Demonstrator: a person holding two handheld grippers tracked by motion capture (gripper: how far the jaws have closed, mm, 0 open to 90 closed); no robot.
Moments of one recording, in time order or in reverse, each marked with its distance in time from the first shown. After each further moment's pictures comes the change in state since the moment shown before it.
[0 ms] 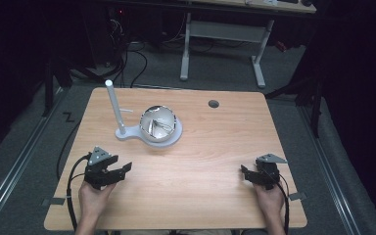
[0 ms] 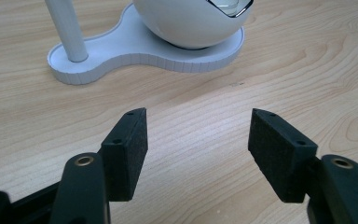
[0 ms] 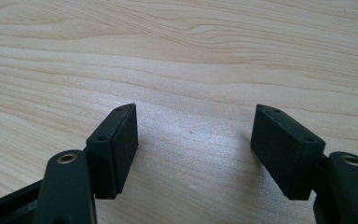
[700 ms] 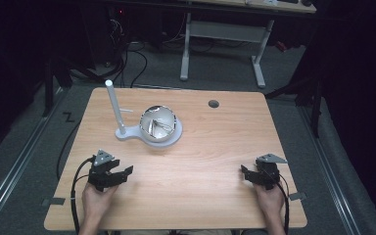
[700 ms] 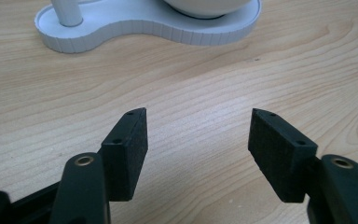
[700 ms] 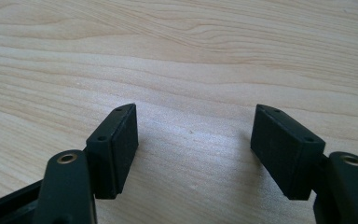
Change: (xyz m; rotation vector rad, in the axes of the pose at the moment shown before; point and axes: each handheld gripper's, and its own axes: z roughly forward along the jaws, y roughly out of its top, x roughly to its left) left arm 0.003 -0.015 0.019 0.064 0.020 -0.017; right arm 0.000 0.000 0.000 0.000 0.000 0.000
